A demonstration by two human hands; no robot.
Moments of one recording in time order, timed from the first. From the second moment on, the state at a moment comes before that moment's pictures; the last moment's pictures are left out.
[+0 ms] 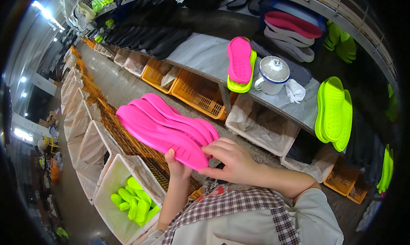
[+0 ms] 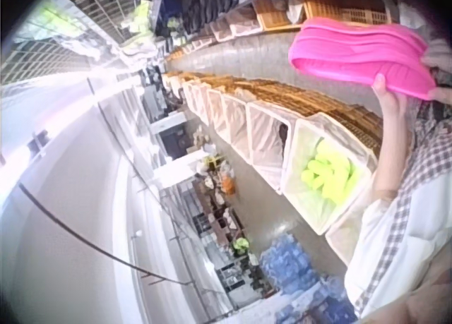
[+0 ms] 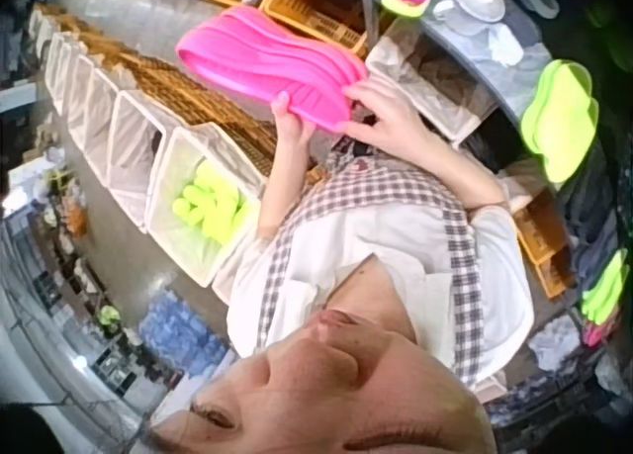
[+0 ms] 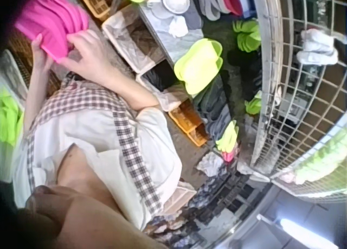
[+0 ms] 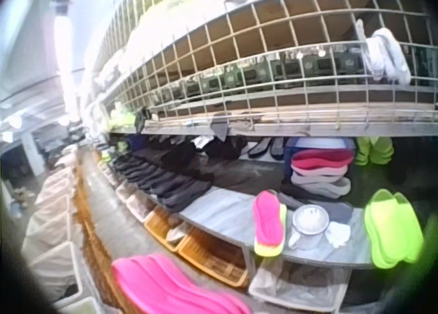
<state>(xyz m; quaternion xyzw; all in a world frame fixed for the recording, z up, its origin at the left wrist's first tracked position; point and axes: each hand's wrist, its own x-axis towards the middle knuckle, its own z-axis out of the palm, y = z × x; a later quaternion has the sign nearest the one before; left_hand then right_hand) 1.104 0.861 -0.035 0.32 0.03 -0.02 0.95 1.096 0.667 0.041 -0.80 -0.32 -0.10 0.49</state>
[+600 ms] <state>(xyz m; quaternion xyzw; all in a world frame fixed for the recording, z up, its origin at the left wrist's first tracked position) 1.101 0.901 -0.010 0.11 -0.10 -0.04 0.99 1.092 0.711 -0.253 -0.75 -0.29 0.58 0.10</state>
